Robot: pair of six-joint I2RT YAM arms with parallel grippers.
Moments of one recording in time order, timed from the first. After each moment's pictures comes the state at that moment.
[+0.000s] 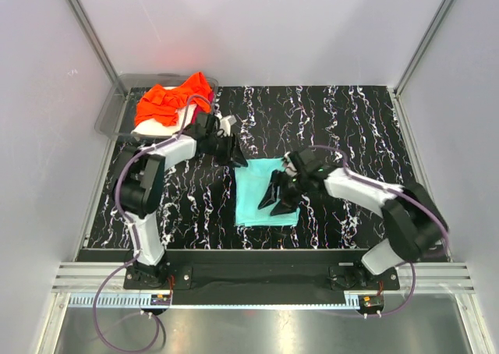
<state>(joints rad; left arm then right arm) -0.33 1.94 1.25 -0.27 0.66 -0.34 0.63 1.56 0.88 -0.36 -0.60 0.92</state>
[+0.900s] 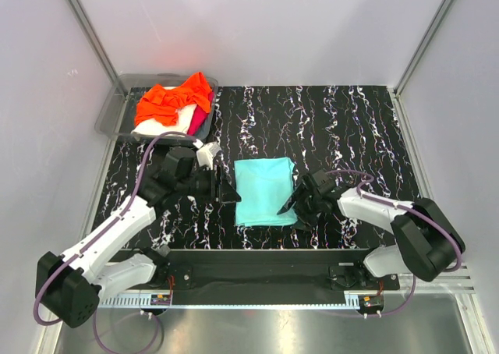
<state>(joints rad) -0.54 1.01 0.77 -0.43 0.55 -0.58 0.60 1.38 0.59 -0.32 -0.23 1.27</state>
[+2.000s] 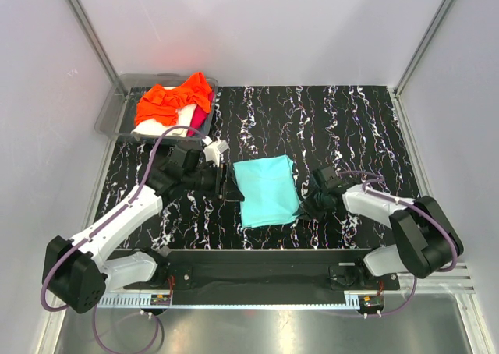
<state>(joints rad) -0.54 1.12 0.84 -0.46 0.61 -0.51 0.48 1.40 0.58 -0.34 -0.19 1.28</state>
